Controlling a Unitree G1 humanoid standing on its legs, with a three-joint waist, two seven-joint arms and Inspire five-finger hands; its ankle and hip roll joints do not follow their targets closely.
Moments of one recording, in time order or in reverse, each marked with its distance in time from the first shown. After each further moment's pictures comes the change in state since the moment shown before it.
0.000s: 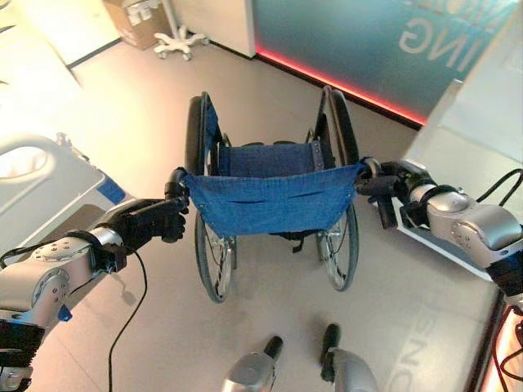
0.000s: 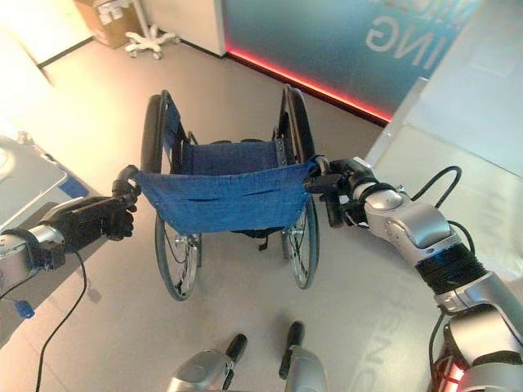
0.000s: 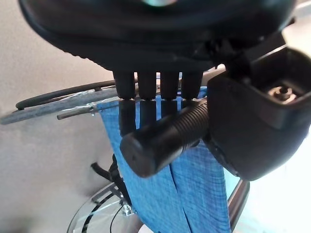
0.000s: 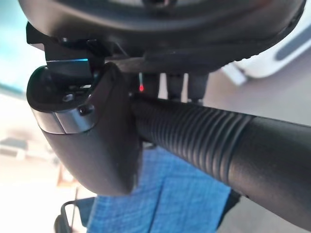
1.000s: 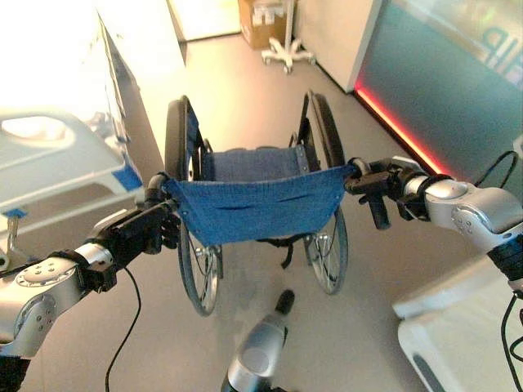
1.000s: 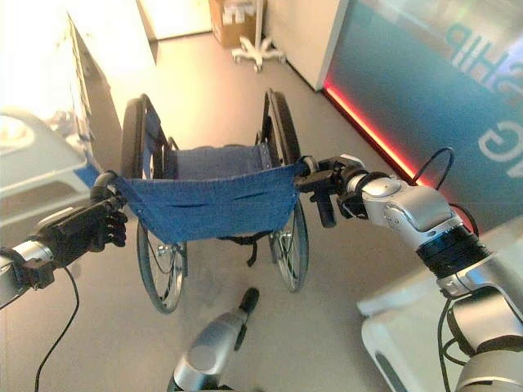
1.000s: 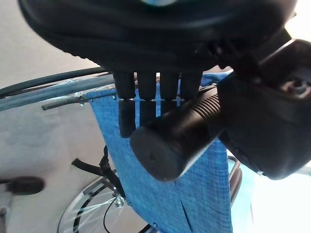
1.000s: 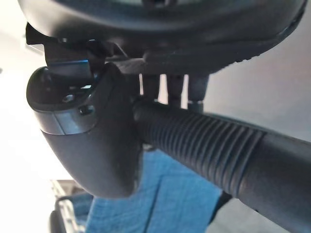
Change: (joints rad) left arm 0.196 -0.007 0.157 -0.126 -0.019 0.002 0.040; right arm -0.125 0.054 0.102 0.106 0.013 -0.011 0.100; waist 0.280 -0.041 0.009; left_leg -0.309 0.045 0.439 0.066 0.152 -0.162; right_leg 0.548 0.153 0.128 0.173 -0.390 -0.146
